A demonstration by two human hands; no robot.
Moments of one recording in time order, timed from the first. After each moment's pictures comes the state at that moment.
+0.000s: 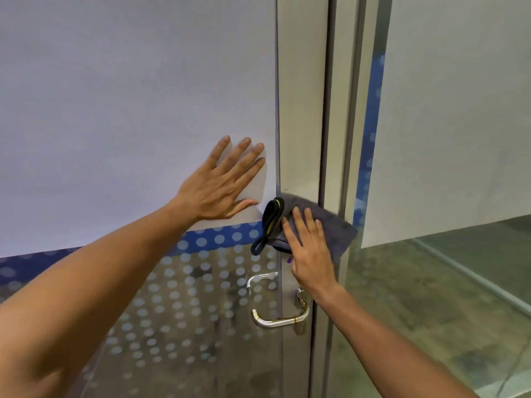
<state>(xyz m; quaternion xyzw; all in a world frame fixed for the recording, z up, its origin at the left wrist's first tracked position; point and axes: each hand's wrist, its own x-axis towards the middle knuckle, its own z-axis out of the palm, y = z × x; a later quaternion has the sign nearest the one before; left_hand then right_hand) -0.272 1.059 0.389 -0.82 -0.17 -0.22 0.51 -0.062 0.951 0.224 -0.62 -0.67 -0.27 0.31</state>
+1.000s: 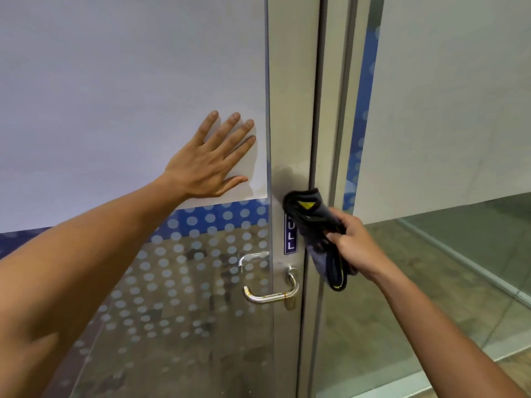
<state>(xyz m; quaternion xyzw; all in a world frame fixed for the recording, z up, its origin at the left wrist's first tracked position) -0.273 1.046 0.393 -0.82 -0.19 -0.20 0.50 -0.013 0.868 0.265 -0.57 -0.57 0.22 0.55</state>
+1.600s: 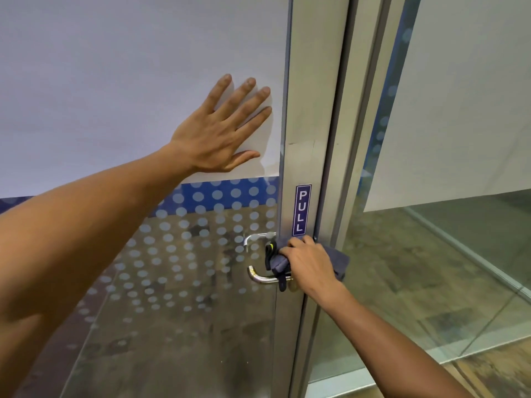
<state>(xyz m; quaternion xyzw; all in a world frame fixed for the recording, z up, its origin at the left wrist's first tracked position) -0.273 1.048 0.392 -0.82 -0.20 -0.19 0.51 -0.077 0.916 0.168 -0.71 -0.69 -0.12 0.07</state>
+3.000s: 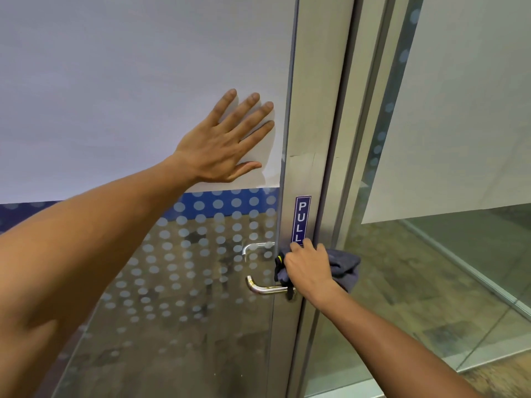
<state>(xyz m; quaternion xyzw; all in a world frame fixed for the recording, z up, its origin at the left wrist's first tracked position) -0.273 1.051 0.391 -0.81 -0.19 -0.20 0.51 -0.087 0.917 0.193 -0.73 -0.66 -0.16 -0.05</state>
